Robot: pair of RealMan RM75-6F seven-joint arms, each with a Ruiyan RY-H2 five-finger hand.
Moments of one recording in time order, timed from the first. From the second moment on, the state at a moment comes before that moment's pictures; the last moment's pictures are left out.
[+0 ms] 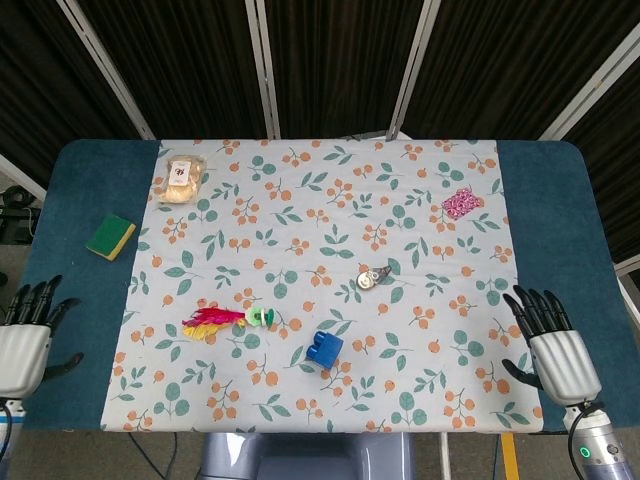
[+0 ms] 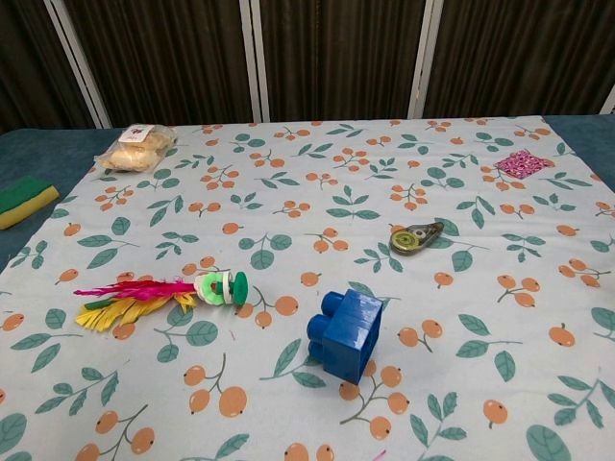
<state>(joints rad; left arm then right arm) -0.09 -1.18 -0.04 -1.63 1.52 1.45 0.23 0.13 -1.19 0.01 -1.53 -1.65 1.50 -0.08</state>
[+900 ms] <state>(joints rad) -0.28 -1.60 -0.09 -1.40 1.41 1.27 0.51 0.13 -1.18 0.01 -1.53 -1.65 1.50 -0.05</state>
